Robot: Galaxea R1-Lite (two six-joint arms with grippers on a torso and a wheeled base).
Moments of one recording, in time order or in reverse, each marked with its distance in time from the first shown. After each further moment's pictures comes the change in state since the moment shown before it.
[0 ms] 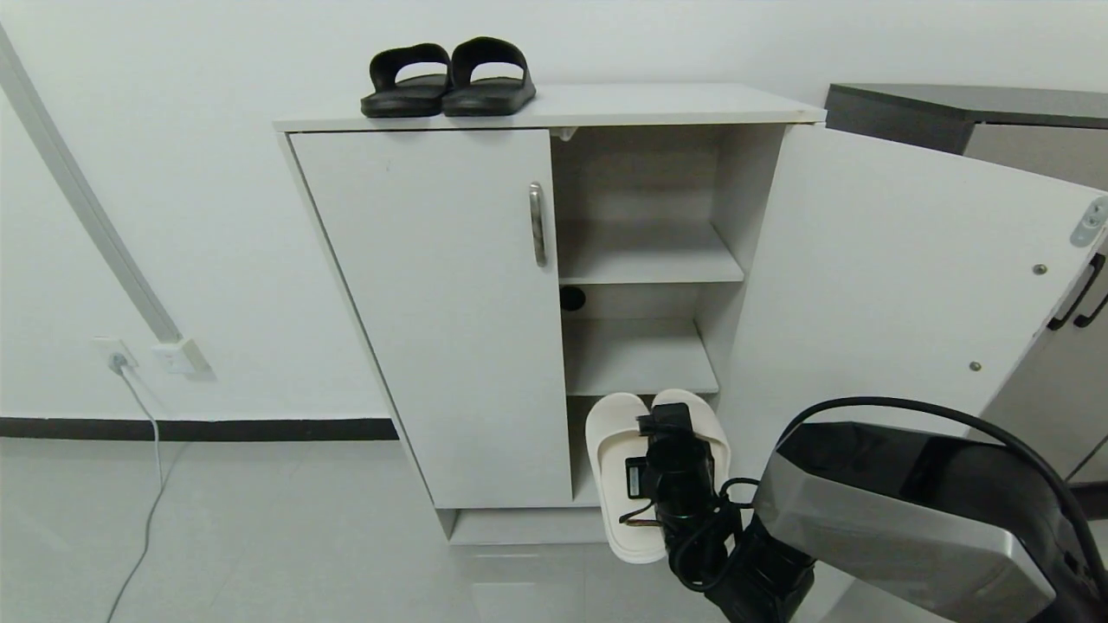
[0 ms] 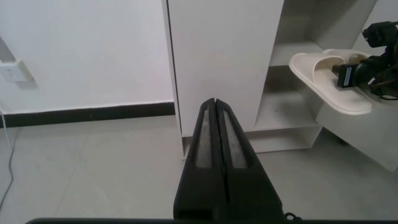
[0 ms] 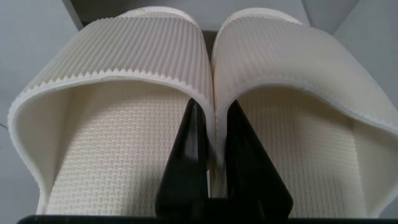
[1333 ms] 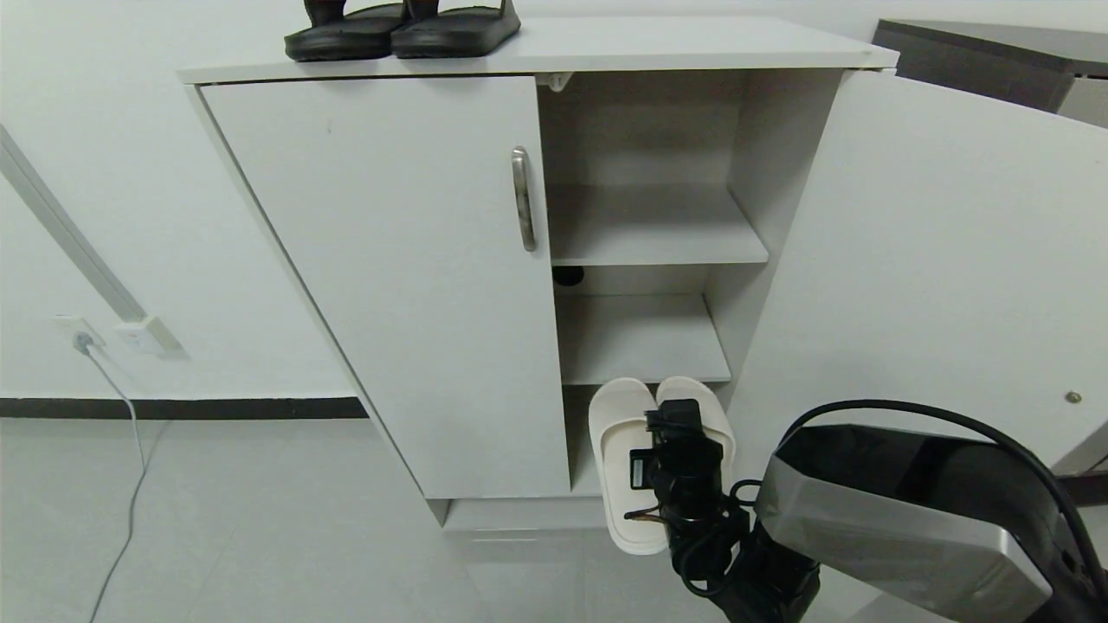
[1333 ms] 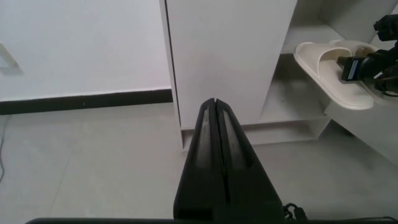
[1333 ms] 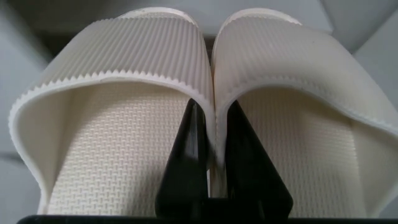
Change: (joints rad) left arm 0.000 0.000 0.000 0.000 -0.001 0.001; right arm -0.003 0.000 0.034 -0.150 -0.023 -0.030
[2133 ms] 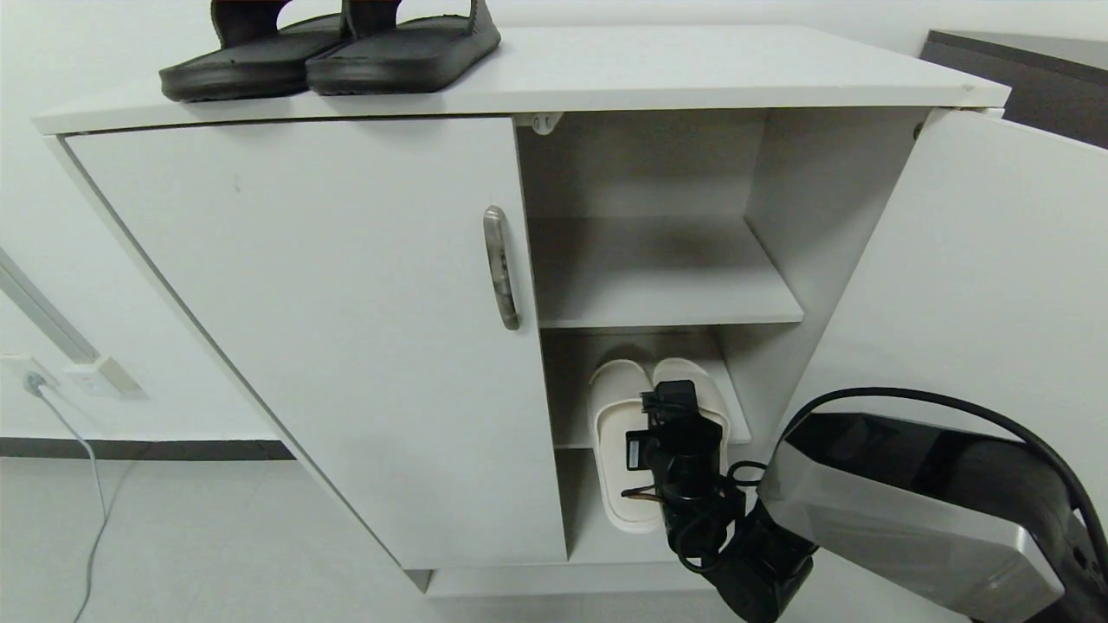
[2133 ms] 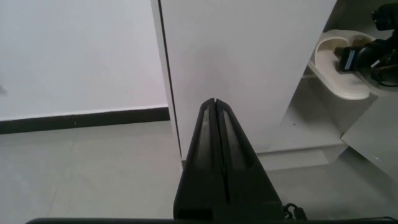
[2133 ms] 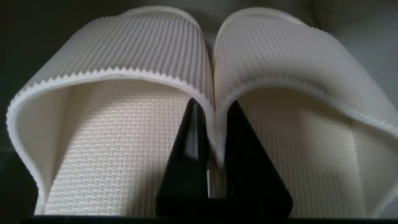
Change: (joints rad) left arm 0.000 0.000 0.000 0.000 0.001 -0.001; right arm -0.014 -0.009 -0.075 0.047 0.026 -0.036
